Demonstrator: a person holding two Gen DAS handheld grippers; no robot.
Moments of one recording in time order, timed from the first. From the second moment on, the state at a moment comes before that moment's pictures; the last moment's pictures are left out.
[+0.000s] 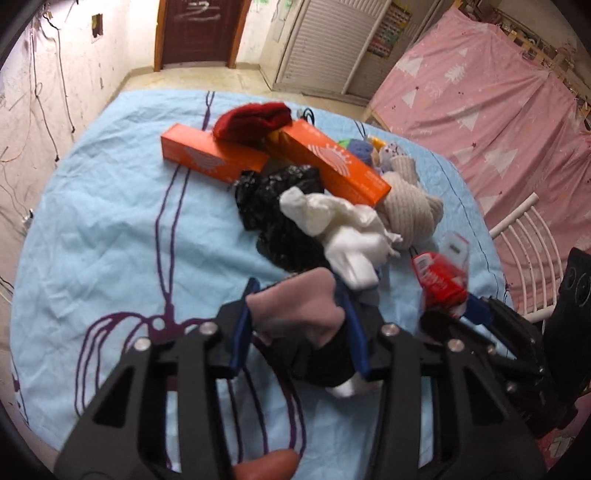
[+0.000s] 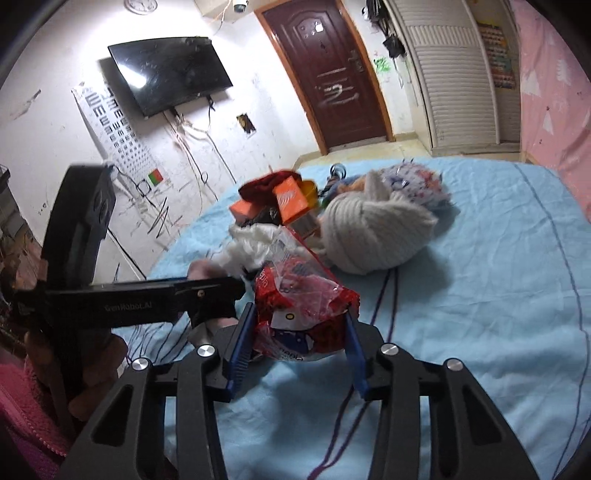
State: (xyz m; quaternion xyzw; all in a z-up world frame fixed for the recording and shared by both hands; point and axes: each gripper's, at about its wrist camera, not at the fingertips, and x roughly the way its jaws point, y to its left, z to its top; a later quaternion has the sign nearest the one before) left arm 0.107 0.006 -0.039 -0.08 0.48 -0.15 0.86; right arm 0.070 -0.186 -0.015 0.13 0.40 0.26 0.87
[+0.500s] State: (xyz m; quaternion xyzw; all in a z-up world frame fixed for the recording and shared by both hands) left arm 0.090 -0.025 0.043 -0.03 0.39 -0.18 0.90; right arm 0.057 -0.265 0.014 0.17 0.32 0.19 0.91
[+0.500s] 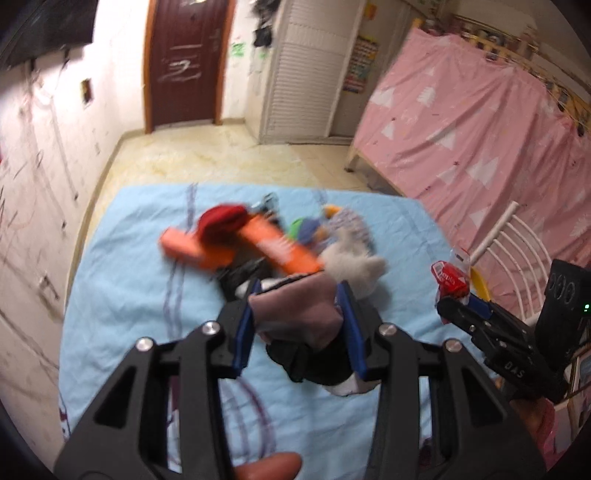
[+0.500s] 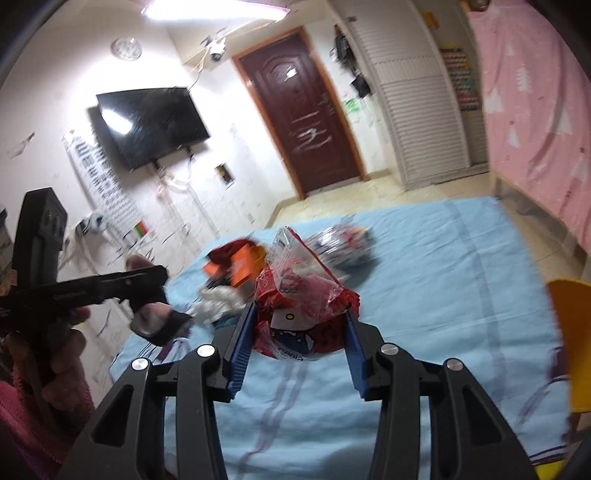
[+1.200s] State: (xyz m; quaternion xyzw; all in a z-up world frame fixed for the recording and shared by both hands) left arm 0.118 -0.363 0.051 0.10 0.40 -0.33 0.85; right arm 0.038 -0.496 -0.031 0.19 0.31 -0.09 0.93
